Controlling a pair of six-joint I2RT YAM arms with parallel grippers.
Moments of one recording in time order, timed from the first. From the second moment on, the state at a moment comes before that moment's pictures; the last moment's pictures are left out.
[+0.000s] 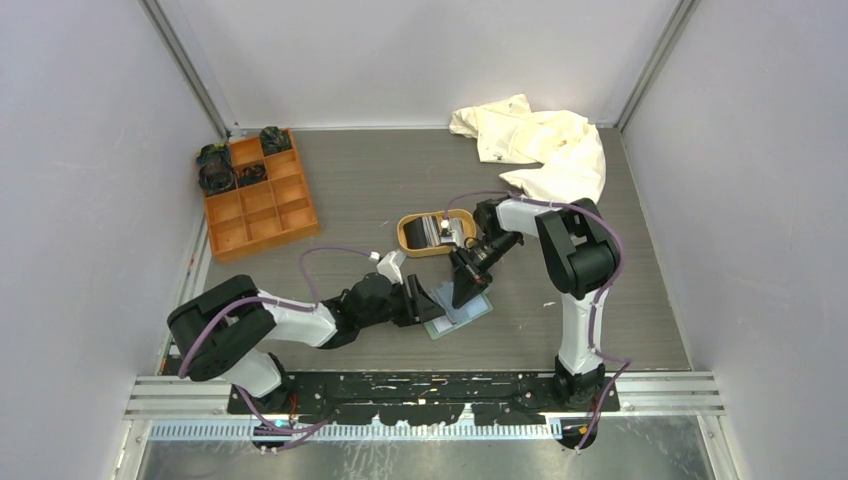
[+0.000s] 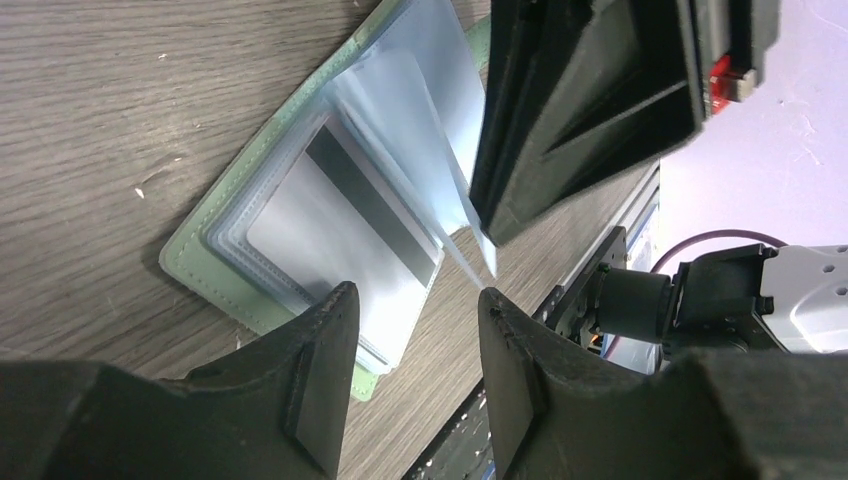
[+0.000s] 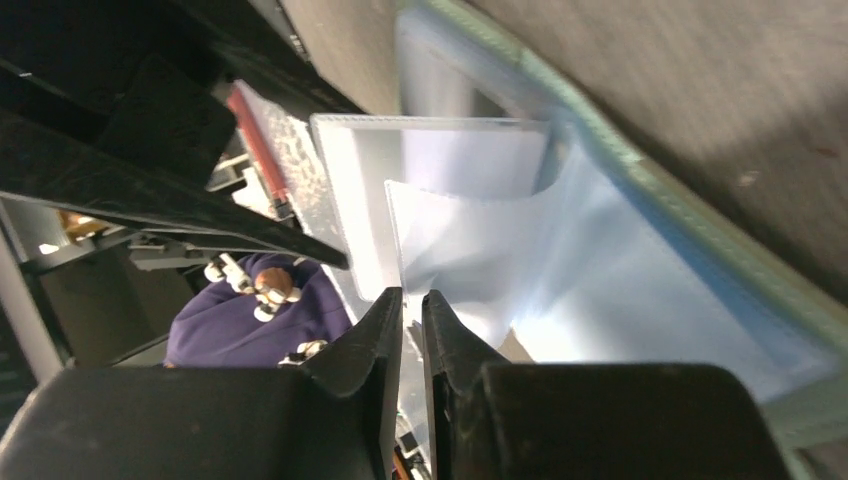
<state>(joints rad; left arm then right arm) -0.97 1.53 0.41 0.67 0.07 -1.05 0.38 2.03 1.23 -1.06 -1.01 -0.32</state>
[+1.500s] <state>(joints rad) -0.80 0.89 0.33 0.20 -0.03 -0.78 0.34 1.81 1.41 -0.58 -0.64 0.02</state>
